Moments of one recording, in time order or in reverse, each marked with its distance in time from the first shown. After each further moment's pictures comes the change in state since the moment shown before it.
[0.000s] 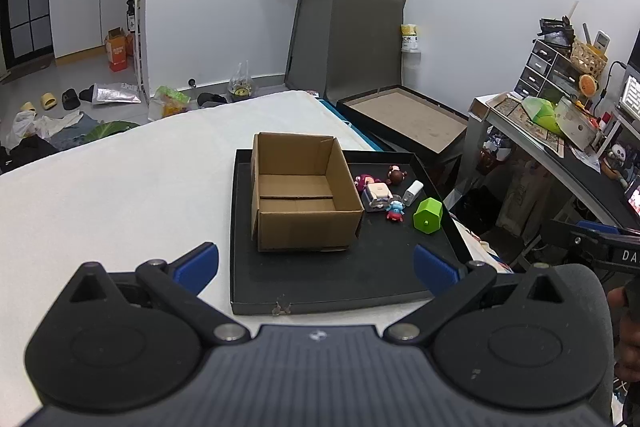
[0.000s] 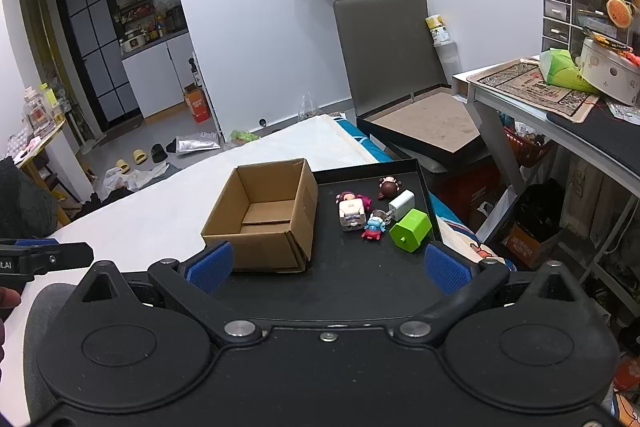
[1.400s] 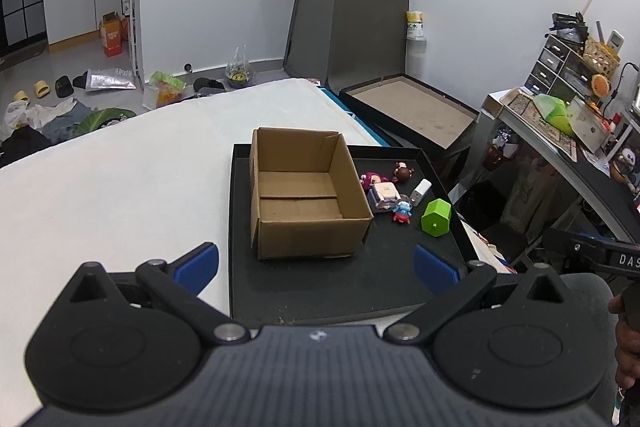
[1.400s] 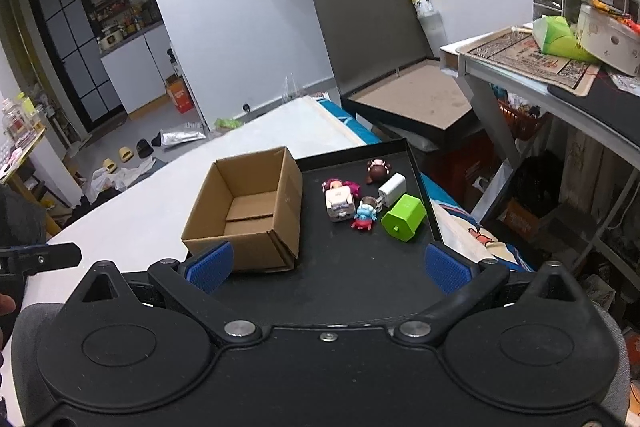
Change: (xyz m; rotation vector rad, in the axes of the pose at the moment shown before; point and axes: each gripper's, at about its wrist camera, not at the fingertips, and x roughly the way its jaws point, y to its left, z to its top) left arm 0.040 0.015 0.023 -0.014 0.059 -0.011; right arm 0.035 -0.011 0.010 0.070 0.074 -0.031
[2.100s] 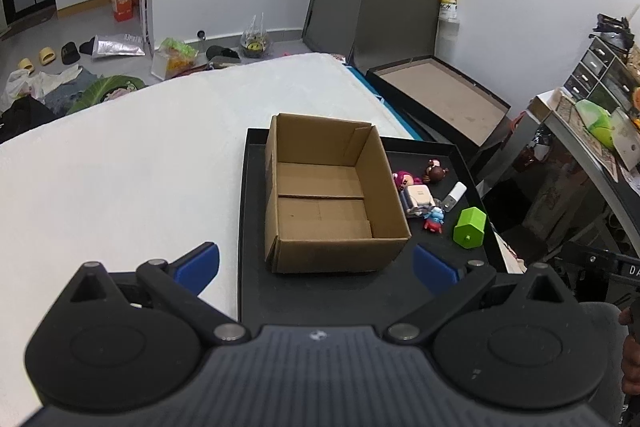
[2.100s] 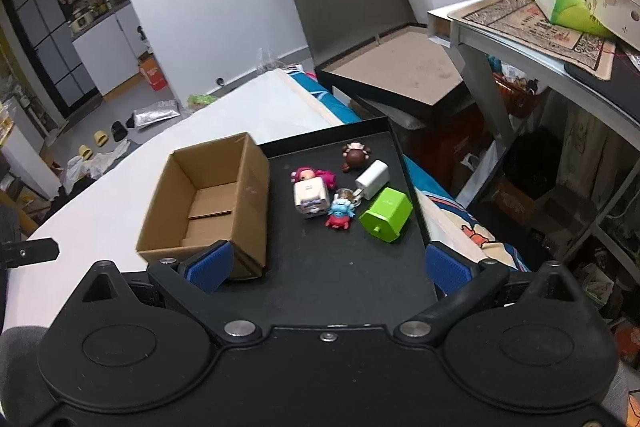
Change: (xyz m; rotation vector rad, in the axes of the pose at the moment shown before) left arm 0.070 0.030 0.036 -0.066 0.104 0.028; right arm 0.066 -0.023 0.027 0.042 0.113 -0.056
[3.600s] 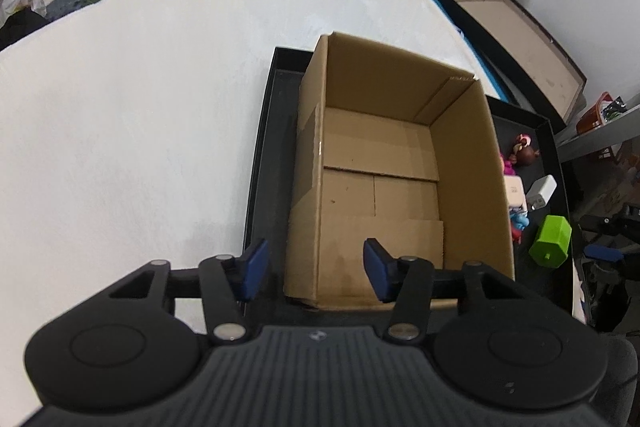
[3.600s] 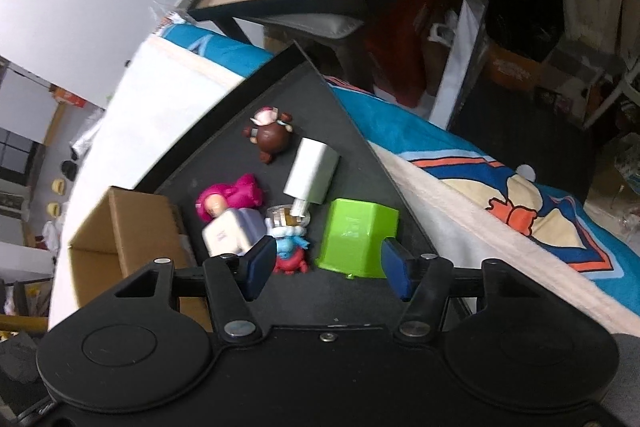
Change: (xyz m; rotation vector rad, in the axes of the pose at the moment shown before) left arm 0.160 0.040 0.040 -0.134 0.291 0.060; right arm 0.185 -0.081 0.057 0.437 0.352 -0.045
